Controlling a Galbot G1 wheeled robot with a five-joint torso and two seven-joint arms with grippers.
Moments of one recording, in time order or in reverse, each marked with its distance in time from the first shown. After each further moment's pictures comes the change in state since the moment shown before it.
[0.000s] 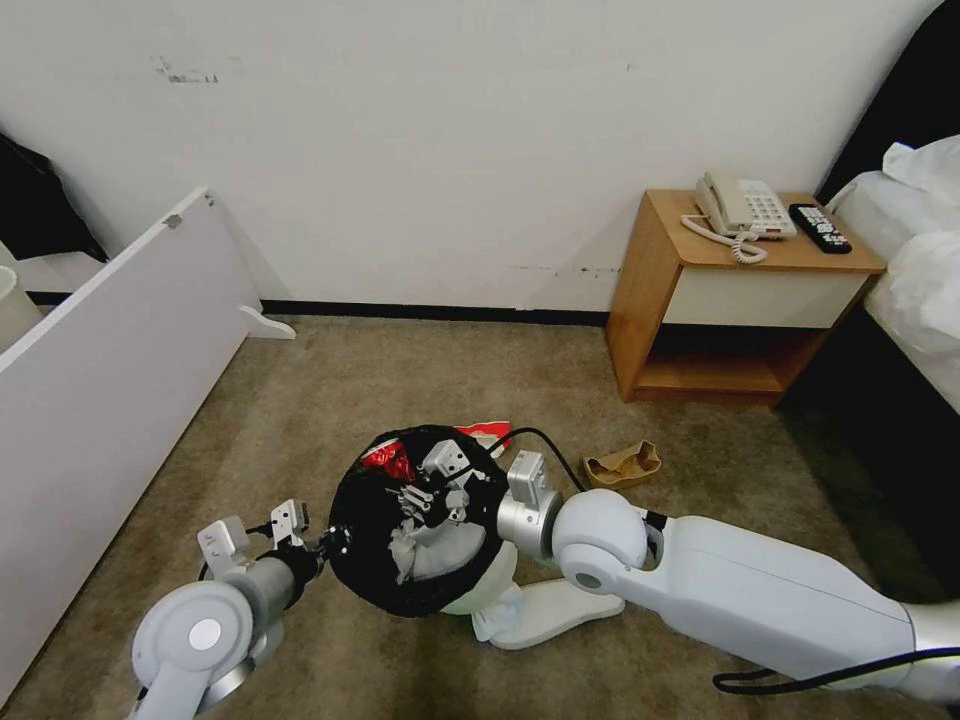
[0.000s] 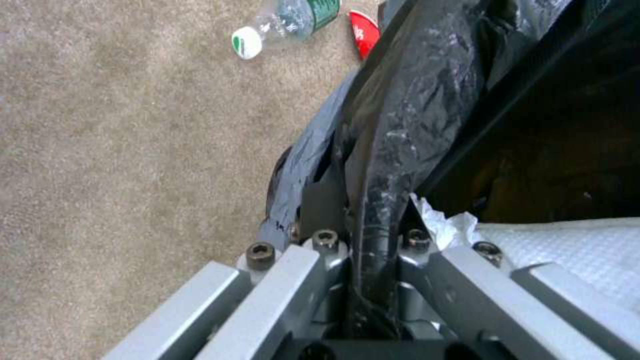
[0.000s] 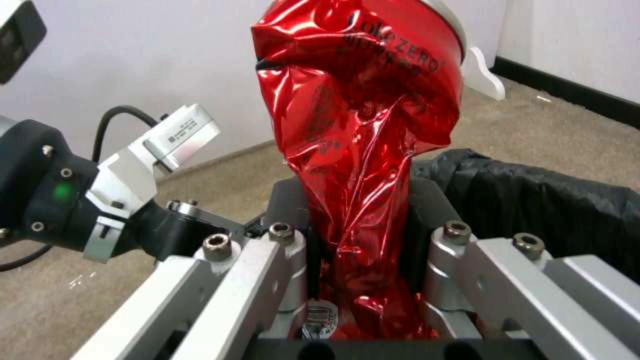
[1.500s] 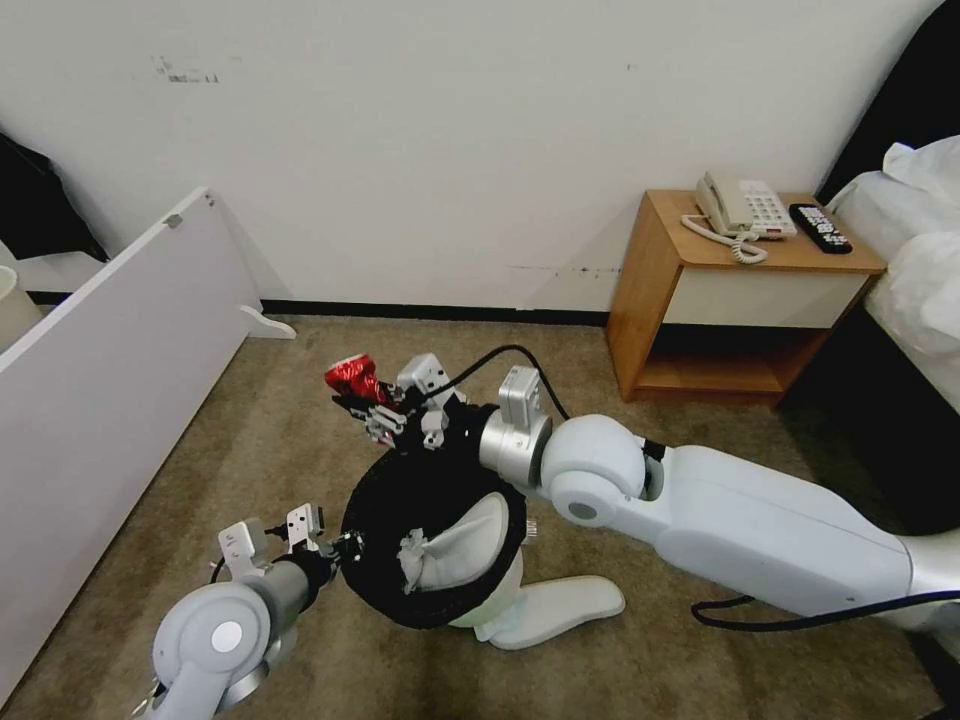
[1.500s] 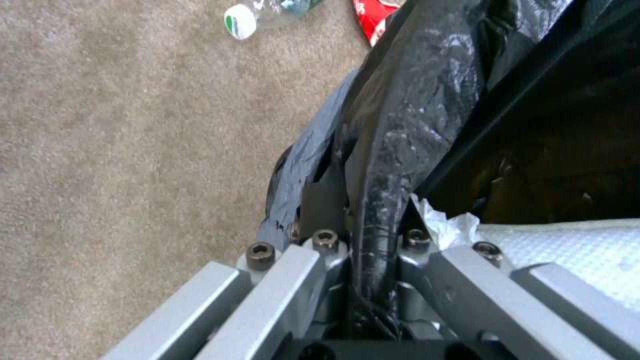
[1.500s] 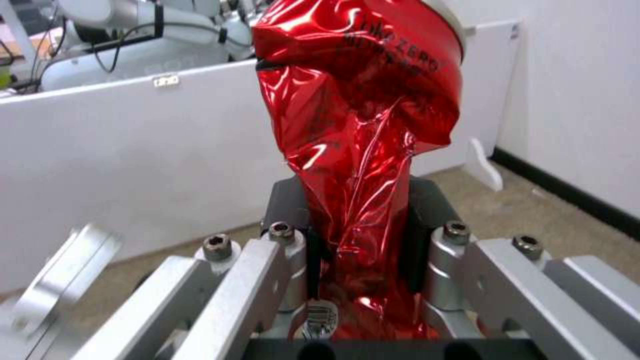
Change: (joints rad) left arm -0.019 0.010 0.058 0.023 0.058 0.004 0.006; right arm 0.181 0.040 0.019 0.061 0.107 -0.026 0.023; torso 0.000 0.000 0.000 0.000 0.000
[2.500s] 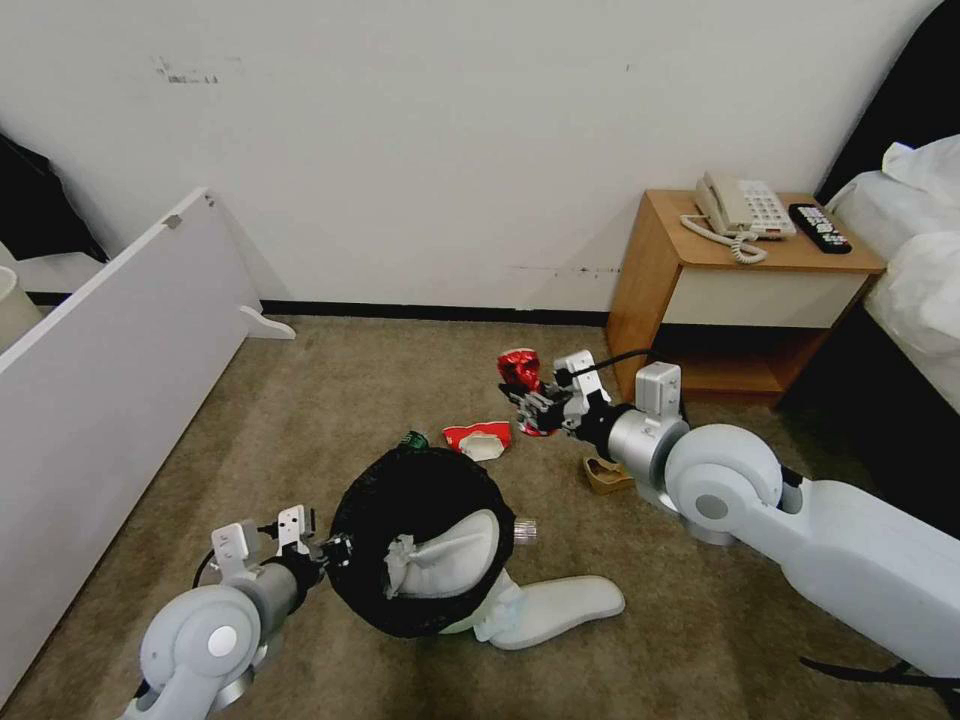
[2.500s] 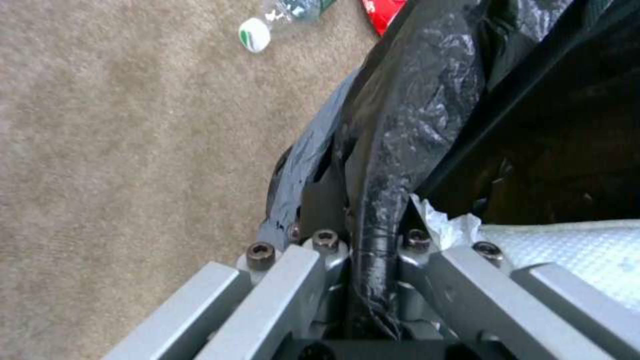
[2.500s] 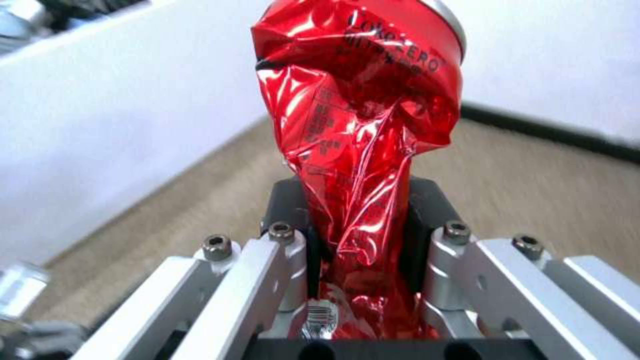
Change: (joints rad) left arm 0.009 0.057 0.023 0.012 0.099 -0.004 0.072; right arm -0.245 -0.261 0.351 0.103 0.190 -0.126 0.174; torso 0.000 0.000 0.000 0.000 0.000
